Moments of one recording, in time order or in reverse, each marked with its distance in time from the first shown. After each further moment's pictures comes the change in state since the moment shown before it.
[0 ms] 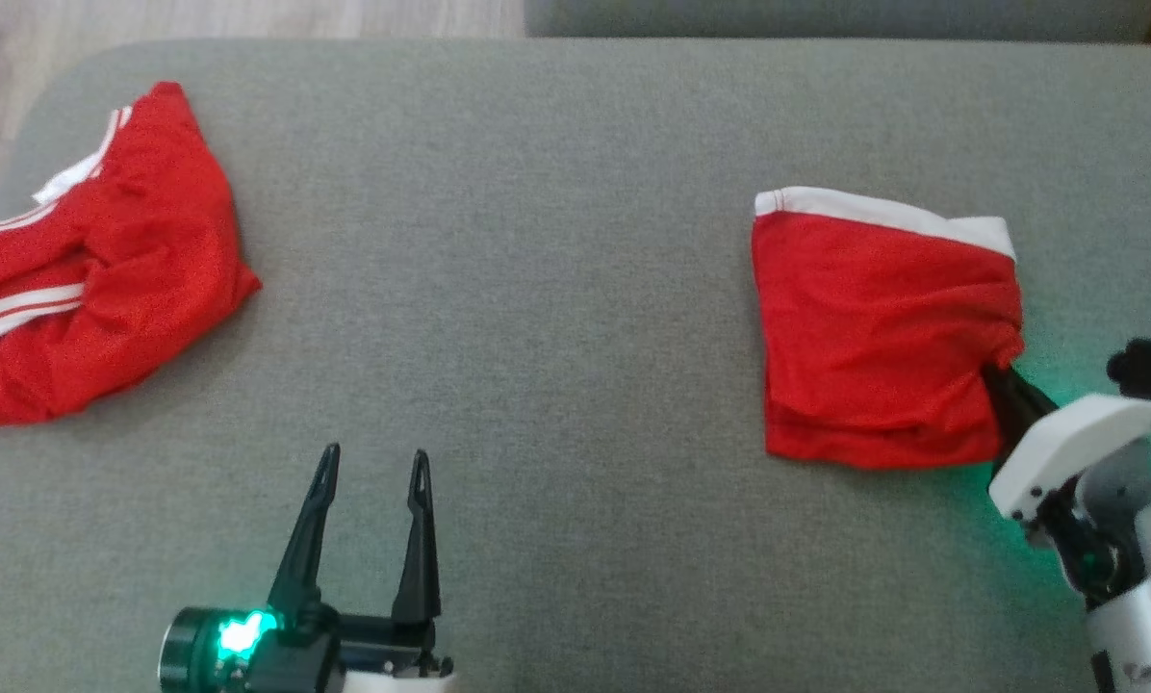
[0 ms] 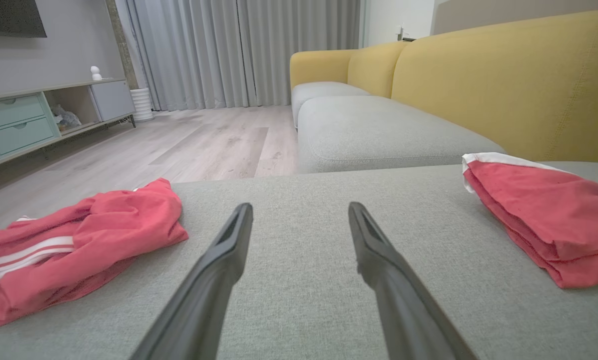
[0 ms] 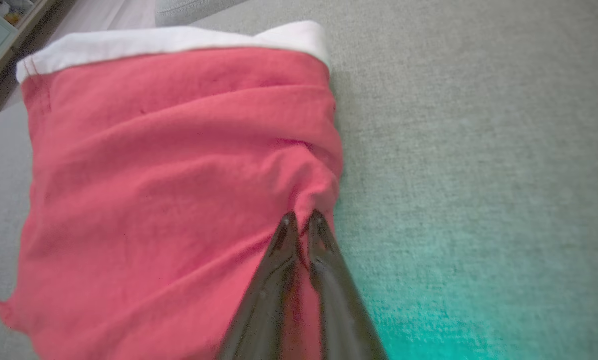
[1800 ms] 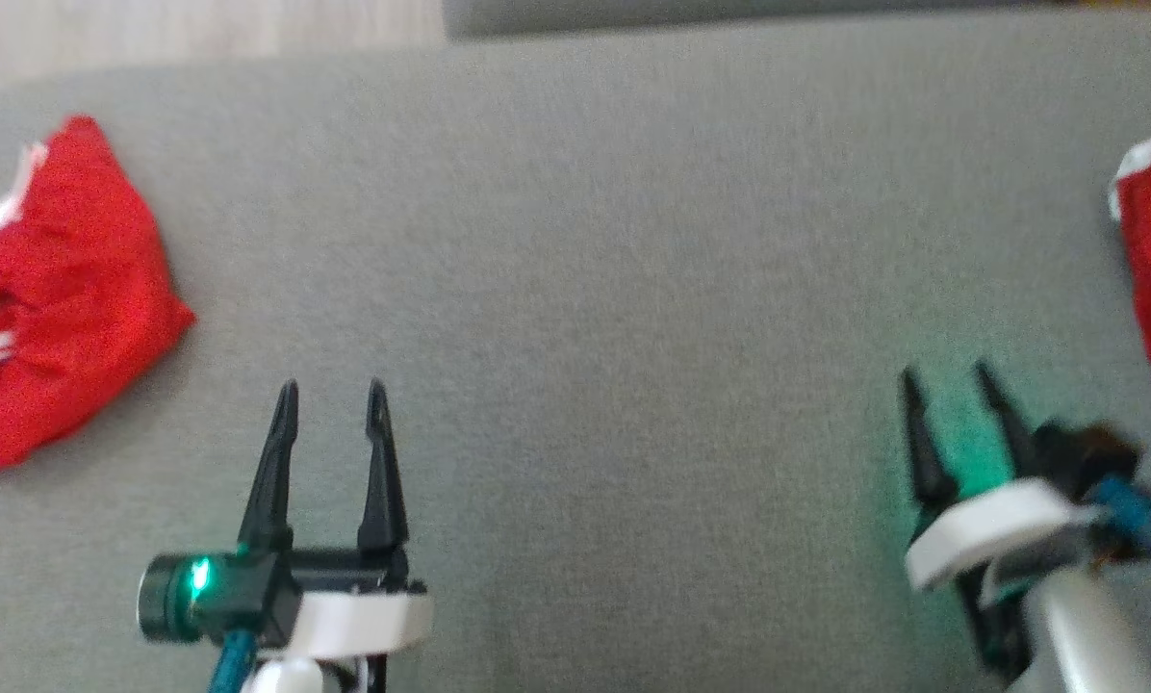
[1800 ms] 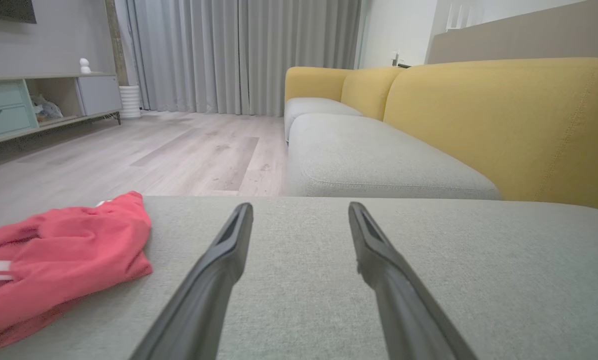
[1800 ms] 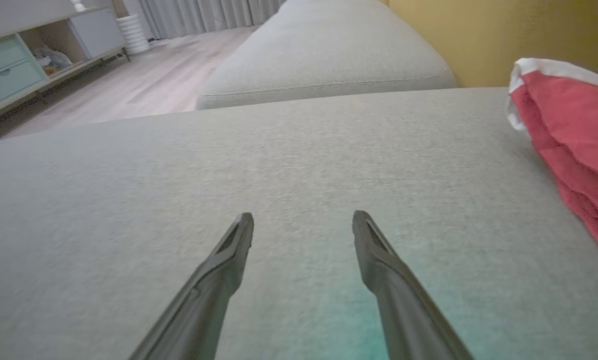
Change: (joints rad) left arm -0.152 -0.008 0.050 0.084 -0.124 -0.009 0.000; right arm 0.090 0.123 0.026 -0.092 -0.294 0.000 -0.419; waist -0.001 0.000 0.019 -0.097
